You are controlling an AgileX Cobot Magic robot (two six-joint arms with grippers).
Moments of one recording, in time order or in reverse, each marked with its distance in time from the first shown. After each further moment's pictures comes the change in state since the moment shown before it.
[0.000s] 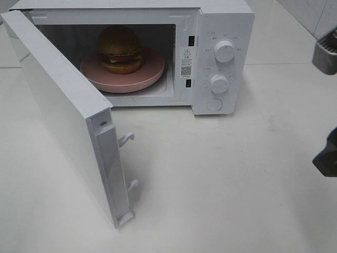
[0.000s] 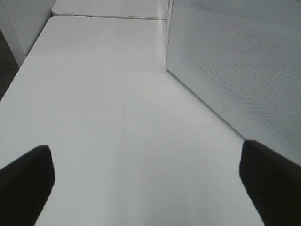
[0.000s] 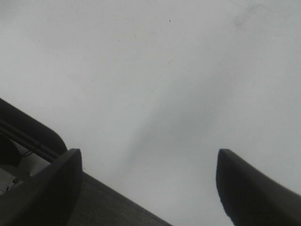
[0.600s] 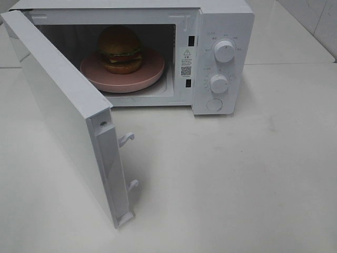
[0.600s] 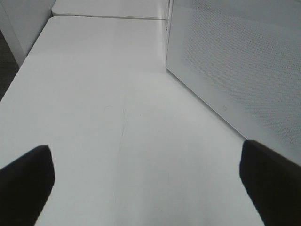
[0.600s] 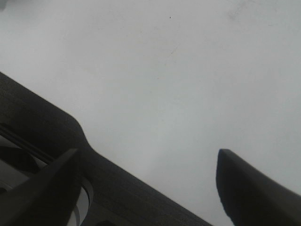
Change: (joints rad) left arm 0.000 0.000 0.000 0.000 0.000 0.000; right arm 0.000 -0.328 0.071 0.045 0.097 0.000
